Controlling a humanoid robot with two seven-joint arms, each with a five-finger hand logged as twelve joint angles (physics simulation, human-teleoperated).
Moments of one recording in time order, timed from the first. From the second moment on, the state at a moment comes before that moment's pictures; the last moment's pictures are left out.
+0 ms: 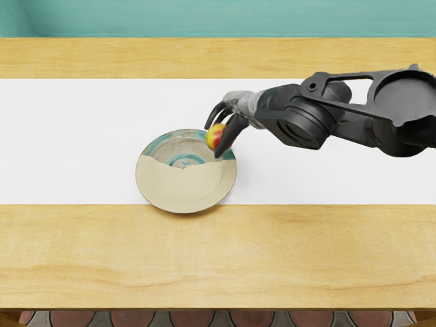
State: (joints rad) left arm -0.05 0.00 0.10 -0.09 -0.10 -0.04 -0.04; right arm 1.55 -0.30 -0.08 1.38 -0.22 -0.28 -0.61
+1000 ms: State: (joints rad) left arm -0.05 0.00 0.10 -0.09 -0.10 -0.04 -0.04; right arm 1.53 -0.03 -0.10 1.20 -0.30 -0.30 -0.61
